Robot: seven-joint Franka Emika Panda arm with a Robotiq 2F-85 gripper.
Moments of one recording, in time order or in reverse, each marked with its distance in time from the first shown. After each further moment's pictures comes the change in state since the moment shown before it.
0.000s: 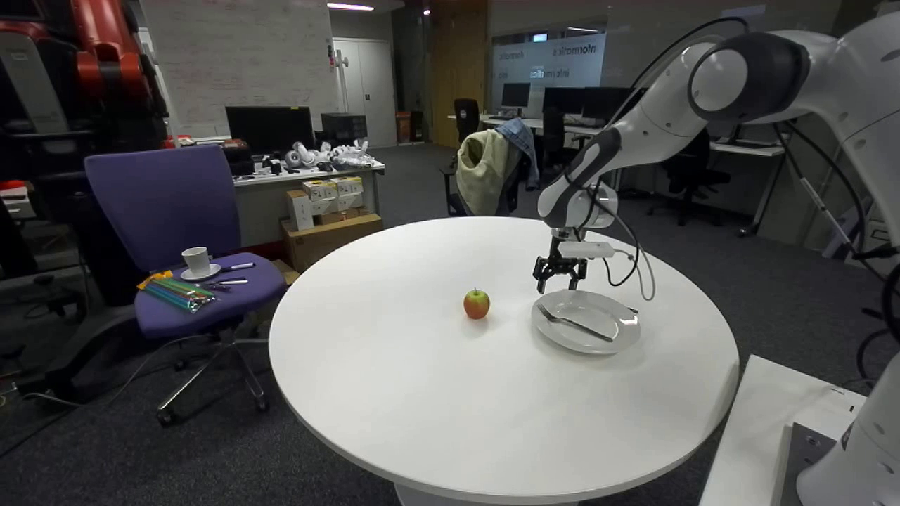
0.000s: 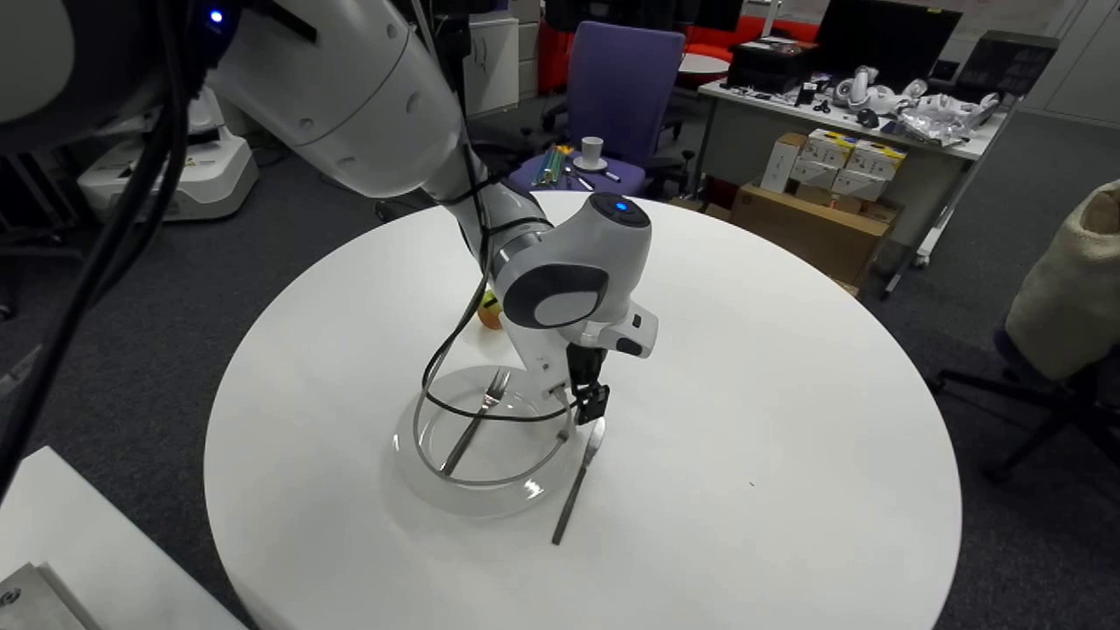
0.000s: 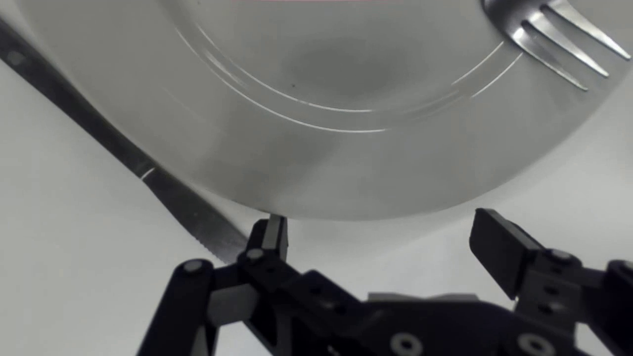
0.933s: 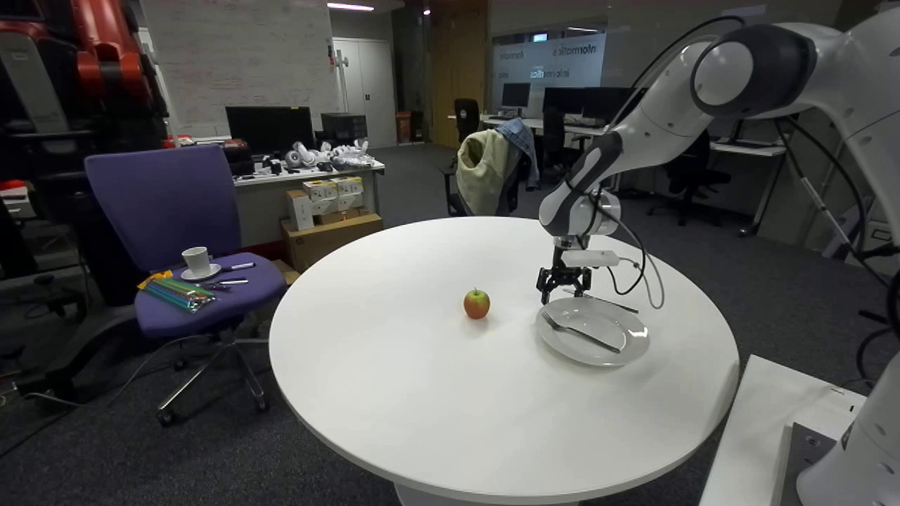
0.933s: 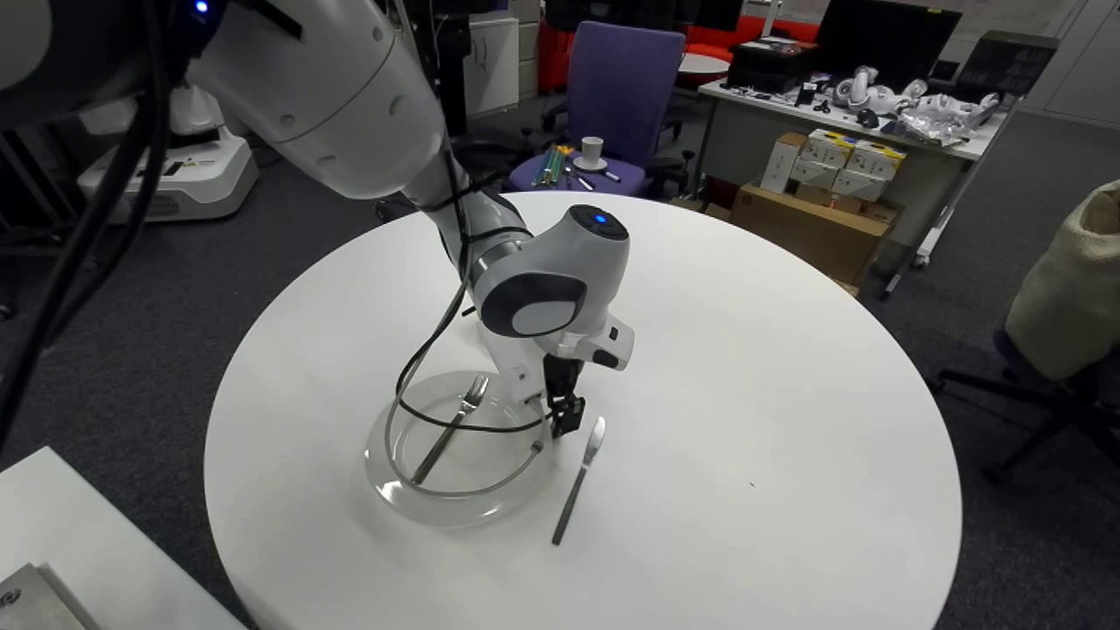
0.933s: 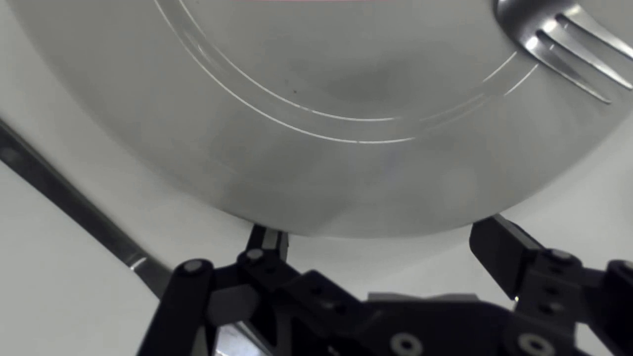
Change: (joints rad) arm 0.019 -0.027 -0.004 -0.087 0.000 -0.004 0.000
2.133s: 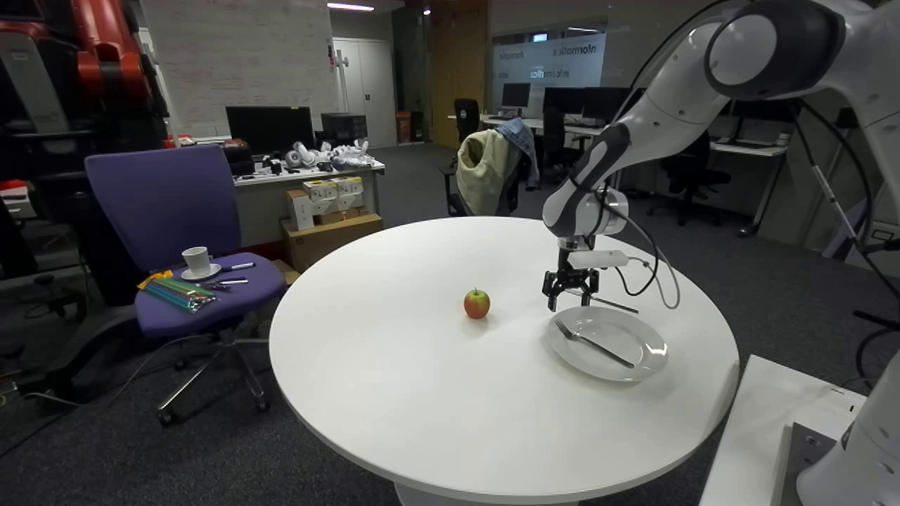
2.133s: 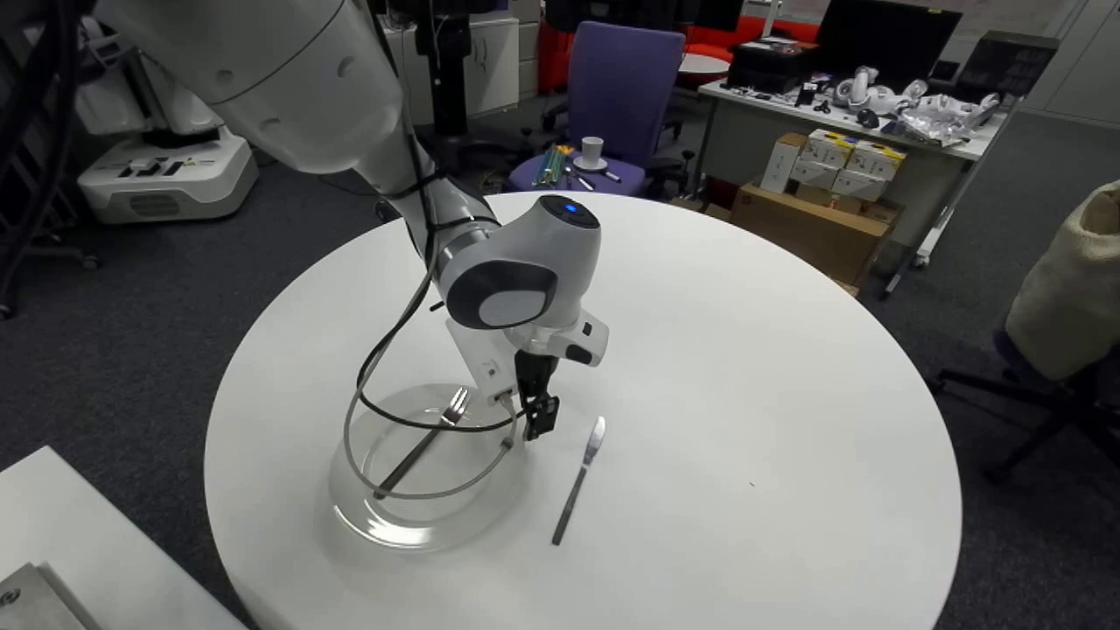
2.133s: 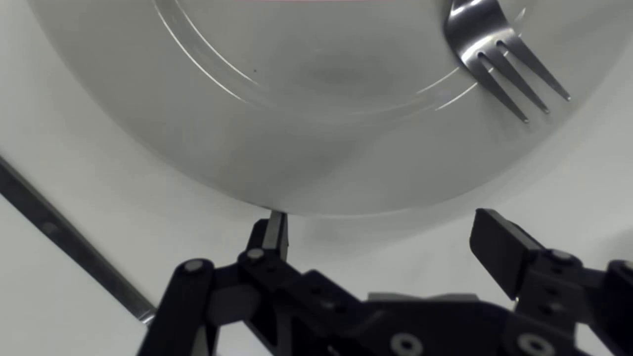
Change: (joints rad) arm 0.068 -0.097 -0.042 -0.134 -0.001 0.000 0.000
